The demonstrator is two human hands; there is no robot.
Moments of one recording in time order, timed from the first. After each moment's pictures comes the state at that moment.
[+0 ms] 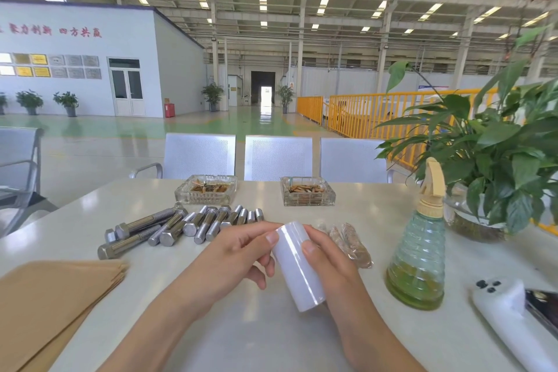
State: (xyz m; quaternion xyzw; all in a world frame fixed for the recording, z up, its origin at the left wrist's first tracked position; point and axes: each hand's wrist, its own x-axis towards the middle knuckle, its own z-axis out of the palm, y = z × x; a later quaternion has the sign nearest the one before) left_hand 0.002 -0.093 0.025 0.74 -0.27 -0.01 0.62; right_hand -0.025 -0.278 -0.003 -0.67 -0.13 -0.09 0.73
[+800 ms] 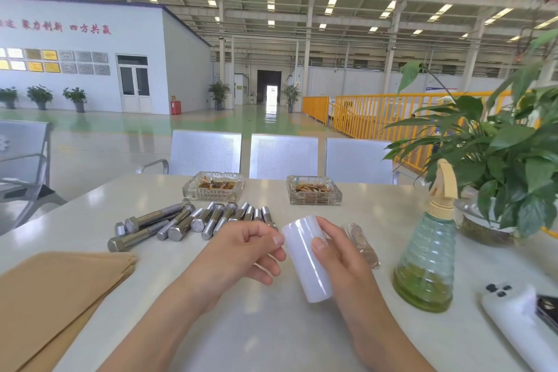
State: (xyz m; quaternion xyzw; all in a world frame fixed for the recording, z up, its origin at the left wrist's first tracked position) left_hand 0.006 -0.087 0.021 0.72 -0.16 -0.04 0.68; right_hand -0.028 -0.279 -0.002 -0.67 -0.15 -0.12 0.71
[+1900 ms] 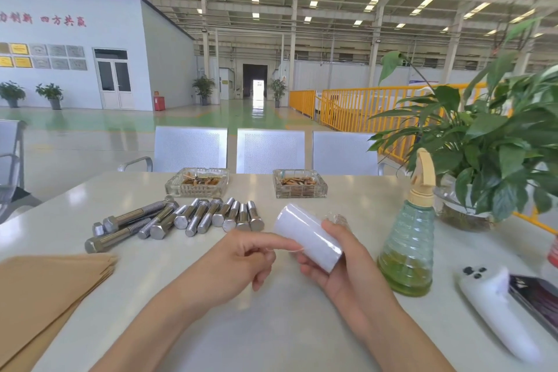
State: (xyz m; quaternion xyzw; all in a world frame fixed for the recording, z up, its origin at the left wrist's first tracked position) left_hand -0.004 -0.103 0.017 0.79 -0.27 -0.02 0.56; right_hand -0.014 -0.298 0.000 -0.48 -0.01 0.00 0.88
